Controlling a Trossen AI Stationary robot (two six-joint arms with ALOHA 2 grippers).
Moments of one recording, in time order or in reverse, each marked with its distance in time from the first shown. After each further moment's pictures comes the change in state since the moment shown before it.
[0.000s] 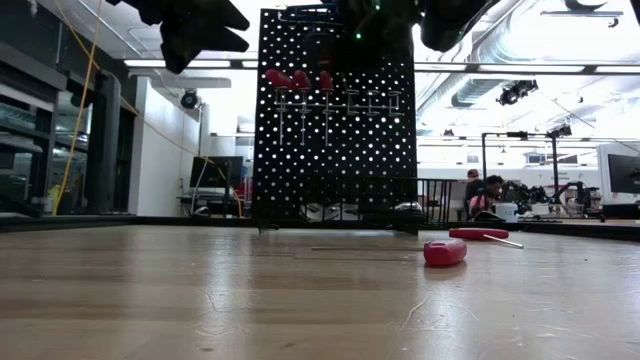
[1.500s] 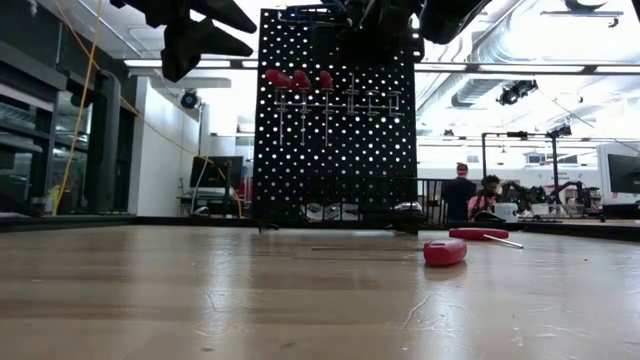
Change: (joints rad) left arm 0.044 0.000 0.000 0.011 0.026 -0.164; right arm 0.029 0.001 0.024 0.006 0.212 0.125
